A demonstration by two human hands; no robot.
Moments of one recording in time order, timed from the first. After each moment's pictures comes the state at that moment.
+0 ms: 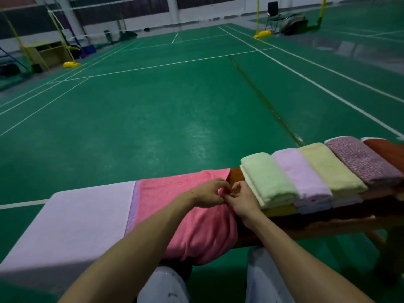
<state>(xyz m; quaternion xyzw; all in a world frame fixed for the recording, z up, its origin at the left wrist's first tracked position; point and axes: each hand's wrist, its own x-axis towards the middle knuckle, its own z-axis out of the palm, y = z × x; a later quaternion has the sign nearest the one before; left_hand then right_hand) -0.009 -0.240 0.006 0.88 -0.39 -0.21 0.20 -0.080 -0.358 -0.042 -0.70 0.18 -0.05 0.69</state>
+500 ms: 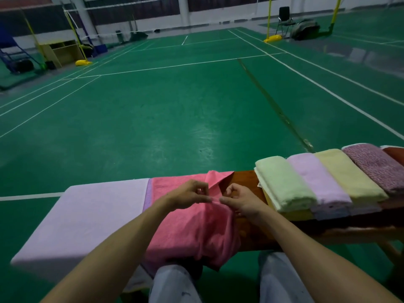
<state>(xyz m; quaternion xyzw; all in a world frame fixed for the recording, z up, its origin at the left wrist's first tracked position) -0.002 -0.146 0.013 0.86 -0.29 -0.22 0.36 -0.070 -0.339 -0.023 -0.70 0.06 0.12 0.70</state>
